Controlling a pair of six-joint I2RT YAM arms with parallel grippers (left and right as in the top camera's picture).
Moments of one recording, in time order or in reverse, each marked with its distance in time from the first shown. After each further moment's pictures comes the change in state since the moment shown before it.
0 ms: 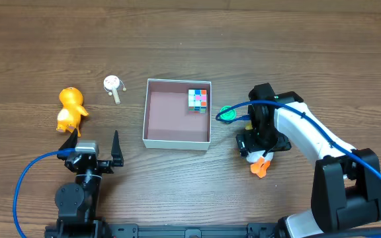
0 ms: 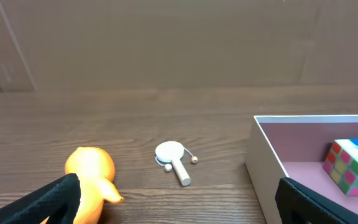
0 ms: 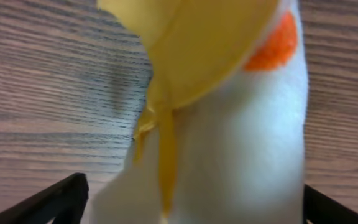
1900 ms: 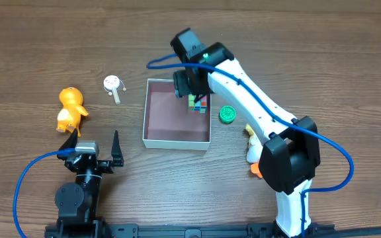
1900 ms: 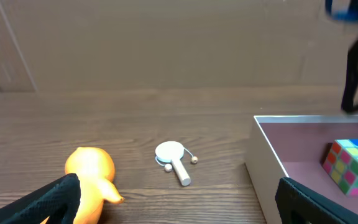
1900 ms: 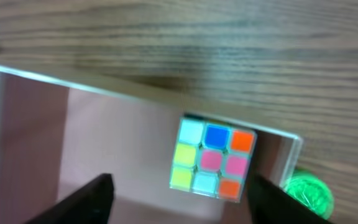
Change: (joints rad) left arm 0.000 0.000 0.000 0.001 0.000 0.000; right arm 0.345 0.415 0.922 -0.045 0.053 0.354
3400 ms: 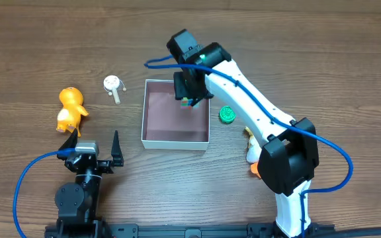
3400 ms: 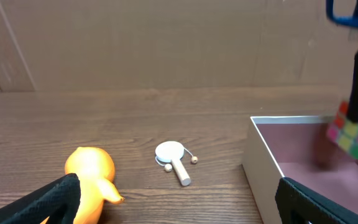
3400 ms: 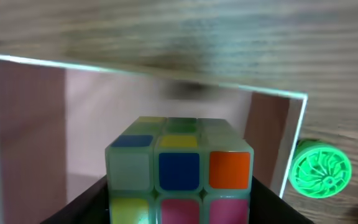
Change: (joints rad) left arm 0.000 0.000 0.000 0.000 0.000 0.000; right arm 0.021 -0.003 -0.052 -0.021 -0.010 0.114
